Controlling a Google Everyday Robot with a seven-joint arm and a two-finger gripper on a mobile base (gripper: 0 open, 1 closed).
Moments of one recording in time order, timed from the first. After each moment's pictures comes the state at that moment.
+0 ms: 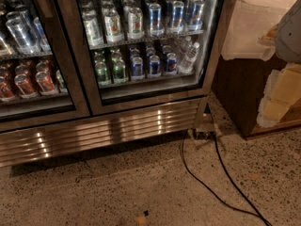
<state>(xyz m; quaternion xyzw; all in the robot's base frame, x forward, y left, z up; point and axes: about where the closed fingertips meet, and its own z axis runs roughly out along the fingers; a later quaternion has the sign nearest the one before) 0.438 -0.217 0.976 -0.60 0.78 -0.03 0.16</state>
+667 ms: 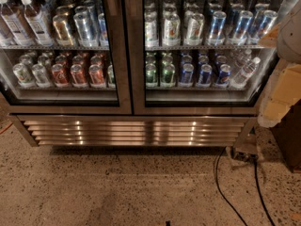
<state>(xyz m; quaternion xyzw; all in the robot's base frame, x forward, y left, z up) 0.438 -0.217 0.976 -0.60 0.78 -0.03 0.16</state>
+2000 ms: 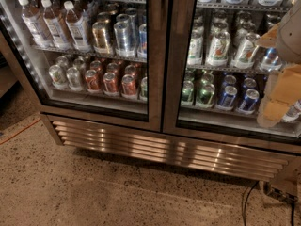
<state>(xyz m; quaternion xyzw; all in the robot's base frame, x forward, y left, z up) 0.438 -0.216 0.976 -0.60 0.78 -0.03 0.16</state>
